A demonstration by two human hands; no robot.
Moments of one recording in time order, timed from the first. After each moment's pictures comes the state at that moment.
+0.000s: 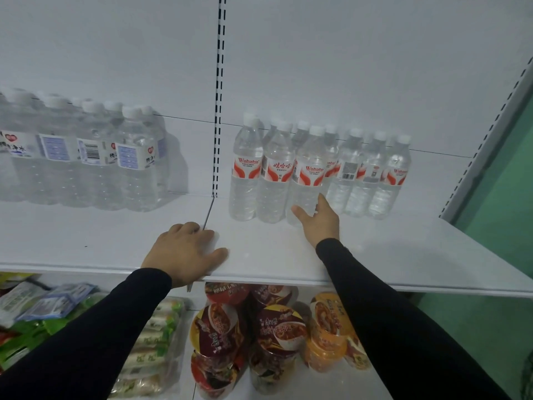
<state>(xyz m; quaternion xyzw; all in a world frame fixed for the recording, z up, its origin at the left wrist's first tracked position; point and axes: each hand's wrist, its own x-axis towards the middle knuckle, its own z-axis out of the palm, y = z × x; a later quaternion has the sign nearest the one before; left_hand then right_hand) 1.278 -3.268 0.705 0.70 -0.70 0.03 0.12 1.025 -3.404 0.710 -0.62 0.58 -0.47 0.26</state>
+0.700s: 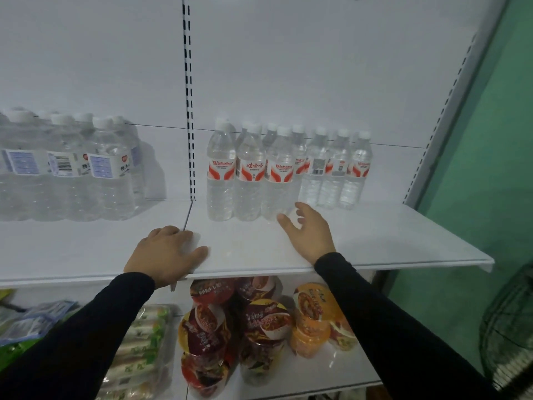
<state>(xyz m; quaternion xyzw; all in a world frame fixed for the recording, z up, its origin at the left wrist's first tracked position) 1.279 -3.264 0.703 0.71 -0.68 0.00 0.18 0.999 -3.331 0.721 -0.68 0.57 -0.42 0.20</state>
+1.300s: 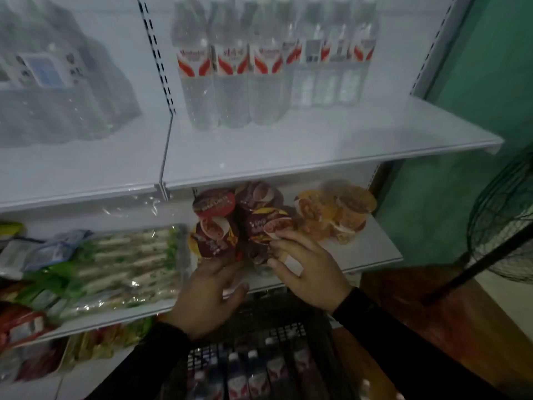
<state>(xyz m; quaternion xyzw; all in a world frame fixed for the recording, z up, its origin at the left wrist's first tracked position) 1.214 -3.141 0.557 0.51 -0.82 -0.11 0.22 0.980 -3.159 0.581 -0.81 0.47 -0.32 0.15</state>
